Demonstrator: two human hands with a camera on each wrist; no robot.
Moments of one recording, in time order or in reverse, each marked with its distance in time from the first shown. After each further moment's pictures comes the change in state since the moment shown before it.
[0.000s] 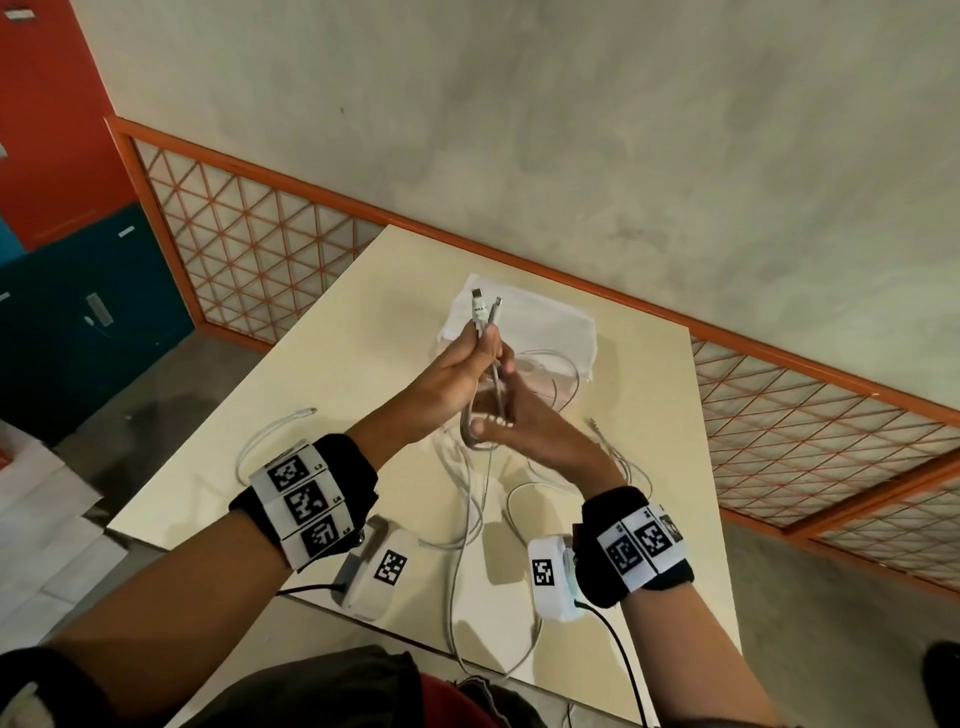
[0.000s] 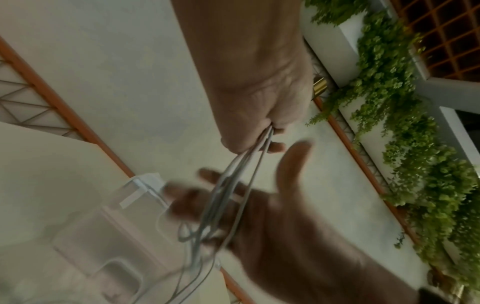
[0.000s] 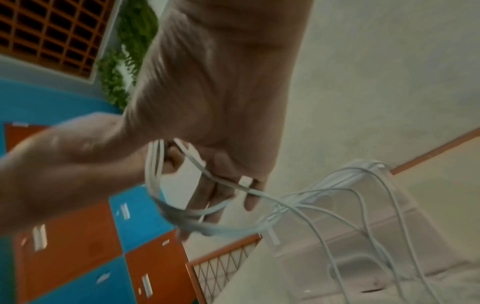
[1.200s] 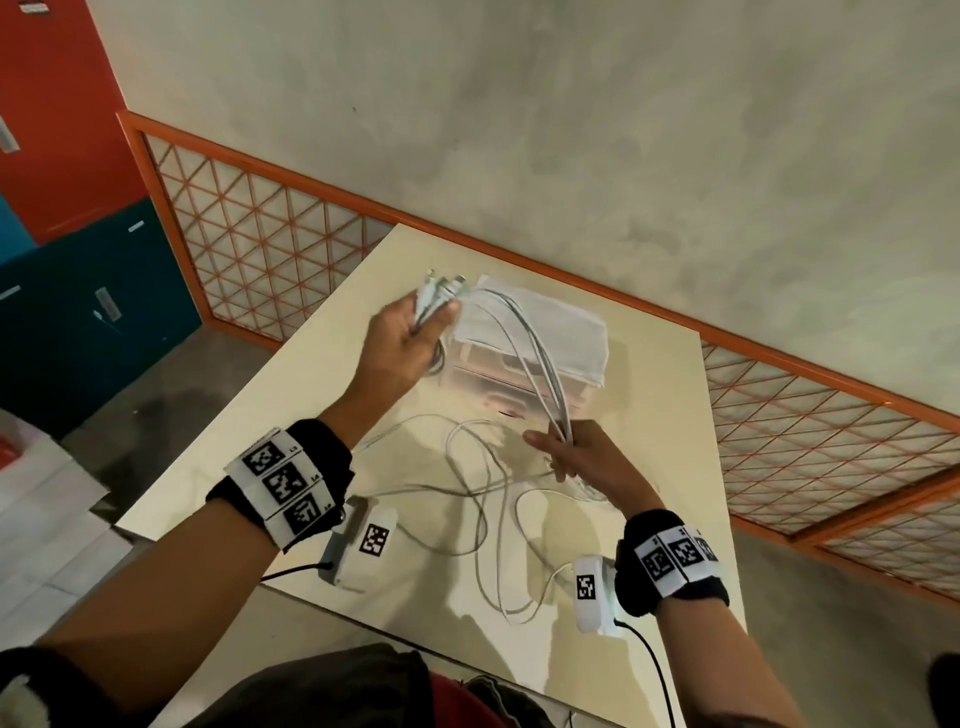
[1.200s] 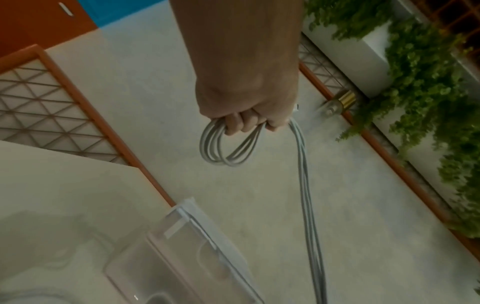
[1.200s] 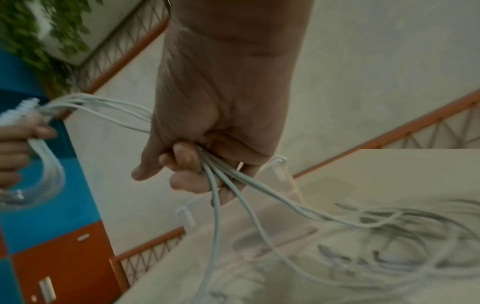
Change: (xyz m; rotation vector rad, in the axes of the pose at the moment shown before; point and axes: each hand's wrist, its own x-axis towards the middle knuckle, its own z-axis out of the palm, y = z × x) left_hand 0.008 -0.004 -0.056 0.302 0.437 0.161; right_hand -0.011 0.063 -0.026 -0.022 0.282 0.134
